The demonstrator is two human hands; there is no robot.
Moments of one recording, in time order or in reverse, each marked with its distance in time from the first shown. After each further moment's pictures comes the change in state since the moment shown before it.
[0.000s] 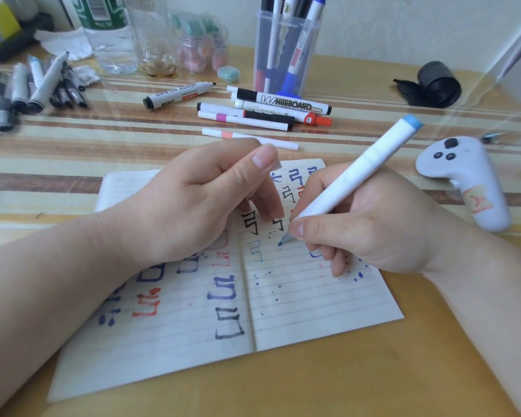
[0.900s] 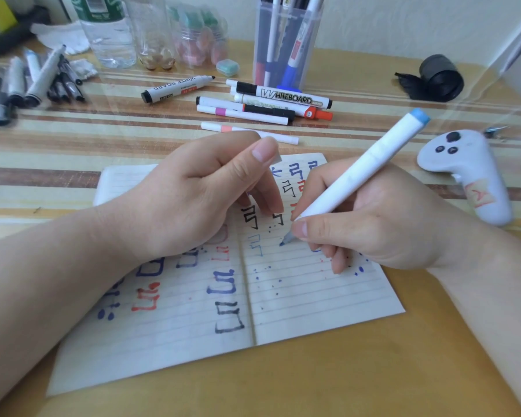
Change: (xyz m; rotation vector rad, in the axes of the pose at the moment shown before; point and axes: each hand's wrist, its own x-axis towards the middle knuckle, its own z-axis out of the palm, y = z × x) left_hand -0.001 0.005 0.000 -0.010 0.024 -0.026; right_hand -0.002 0.004 0.000 0.024 -0.021 -0.040
